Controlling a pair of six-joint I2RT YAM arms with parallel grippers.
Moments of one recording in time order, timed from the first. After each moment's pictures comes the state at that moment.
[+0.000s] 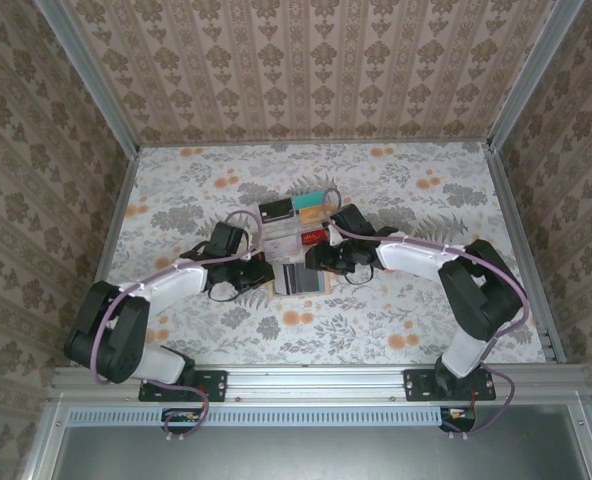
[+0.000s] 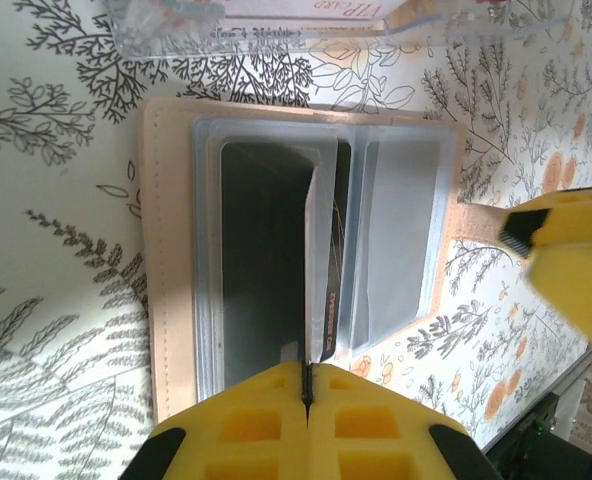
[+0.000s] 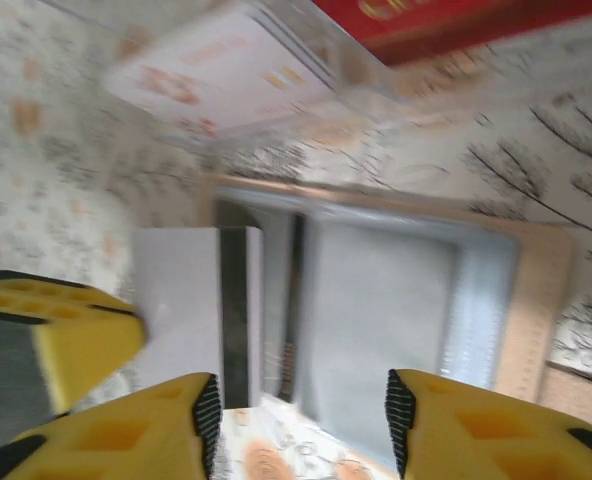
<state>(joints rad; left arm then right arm) -0.49 1.38 0.66 -0.28 0.51 -0.74 0.58 1.68 0.99 -0.21 -0.42 0.69</state>
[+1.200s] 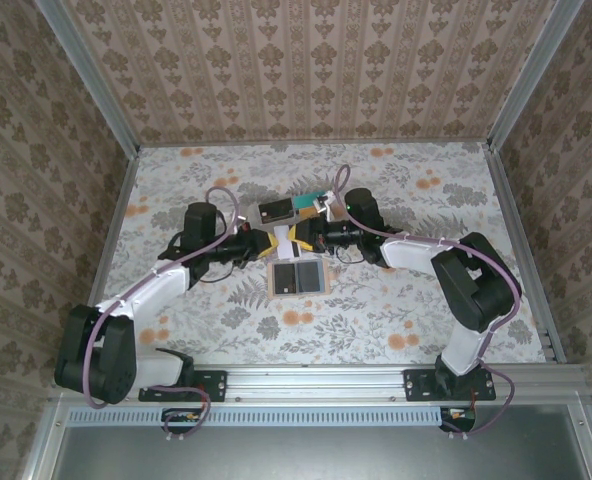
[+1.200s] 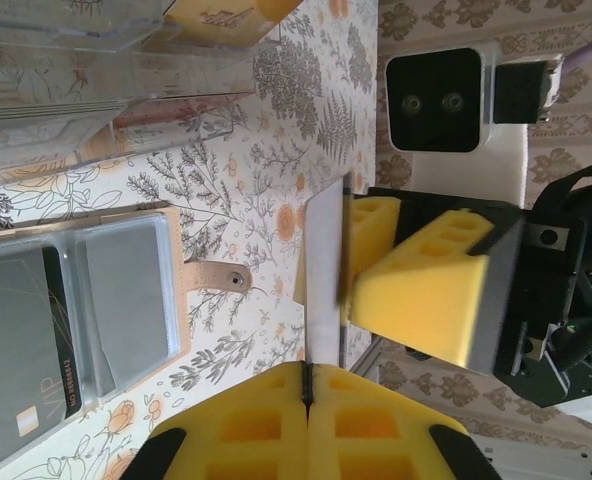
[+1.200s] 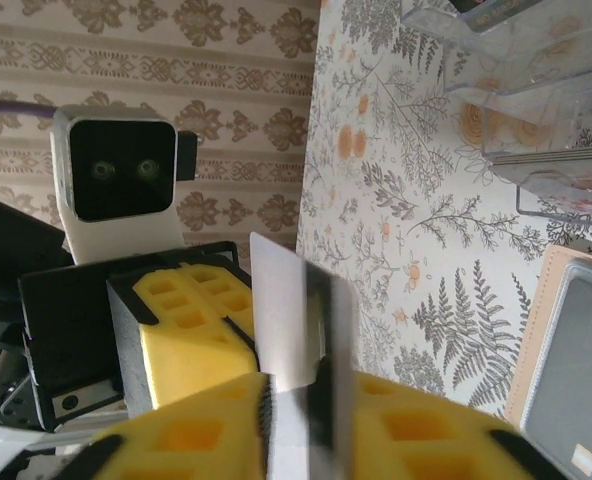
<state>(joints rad) -0.36 1.28 0.68 0.02 0.83 -0.95 0.51 1.76 0.93 0.46 -0.85 1.11</state>
